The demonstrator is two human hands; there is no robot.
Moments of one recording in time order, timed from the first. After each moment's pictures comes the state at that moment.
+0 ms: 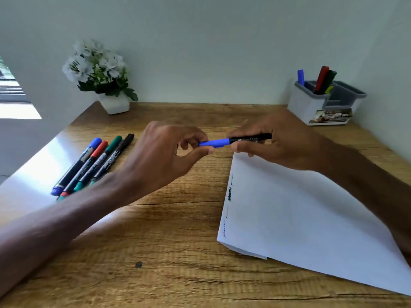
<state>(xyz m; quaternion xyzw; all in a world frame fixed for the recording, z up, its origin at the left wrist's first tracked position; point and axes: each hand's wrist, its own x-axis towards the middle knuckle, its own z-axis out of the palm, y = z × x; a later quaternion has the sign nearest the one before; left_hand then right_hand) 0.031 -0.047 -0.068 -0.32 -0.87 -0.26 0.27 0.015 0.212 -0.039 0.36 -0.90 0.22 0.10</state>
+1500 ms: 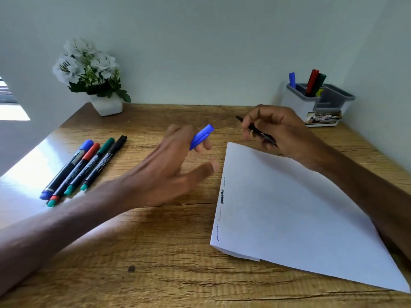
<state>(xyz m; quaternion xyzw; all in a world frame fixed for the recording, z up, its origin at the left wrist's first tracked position) 0.041 -0.039 -0.075 -0.34 -0.88 -0.30 0.10 0.005 0.231 -0.052 0.18 -0.84 0.51 0.04</state>
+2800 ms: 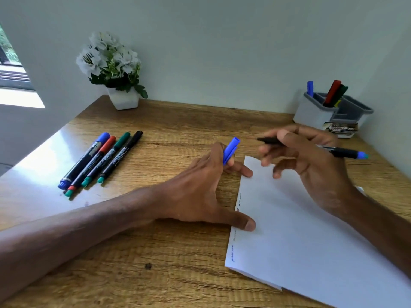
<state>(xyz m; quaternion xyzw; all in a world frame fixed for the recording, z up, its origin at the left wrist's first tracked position) 0.060 -0.019 -0.076 -0.29 -0.90 -0.31 -0.09 0.055 0.210 -0.058 0.17 -0.70 0.69 0.07</state>
